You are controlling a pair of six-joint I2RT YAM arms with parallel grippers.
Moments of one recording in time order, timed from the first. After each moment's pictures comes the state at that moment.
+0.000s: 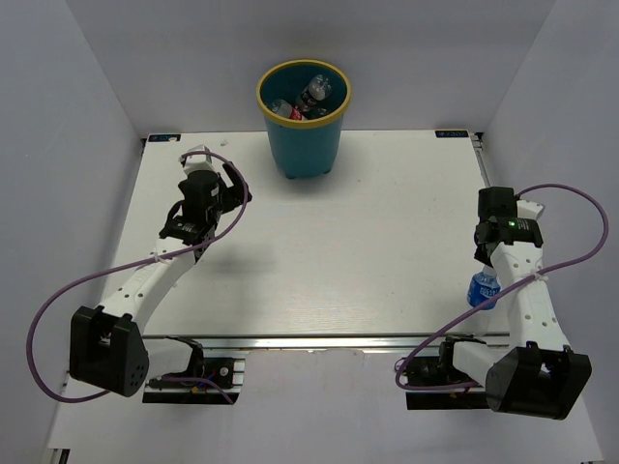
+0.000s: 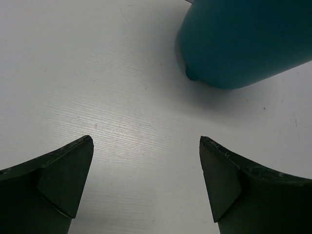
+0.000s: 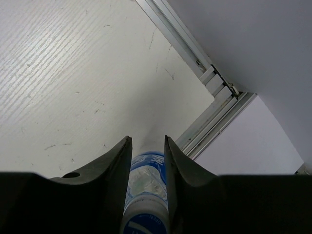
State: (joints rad) left arm -0.30 1.25 0.91 -0.06 -0.27 -0.49; right arm -0.07 1.10 1.02 -1.06 0.57 0.42
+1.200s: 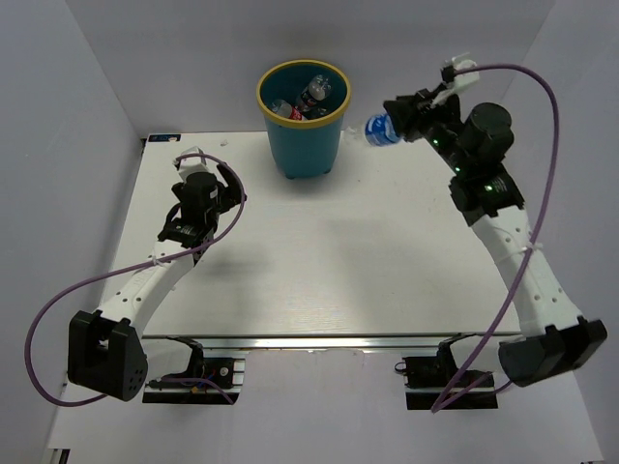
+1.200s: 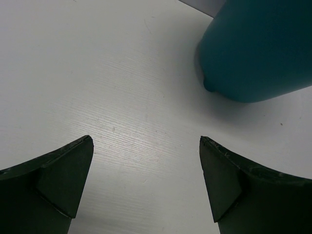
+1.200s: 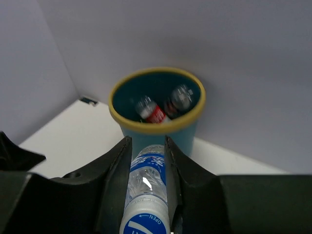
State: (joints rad) left arm -0.30 1.22 0.90 -0.07 -0.37 -0.49; right arm 0.32 1.26 1.47 -0.07 -0.24 0.11
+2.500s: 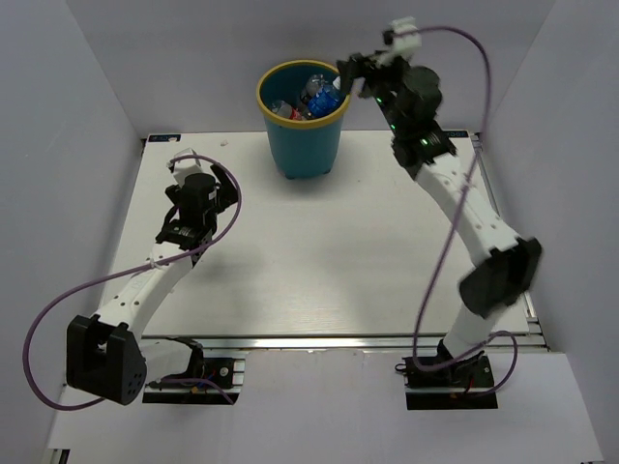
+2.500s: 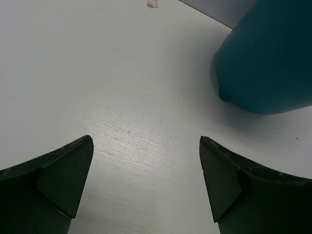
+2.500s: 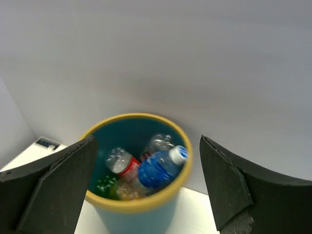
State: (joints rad) left arm -0.29 1.21 0.90 -0.09 -0.46 -0.49; right arm 0.49 1.86 2.03 0.12 0.04 -0.01
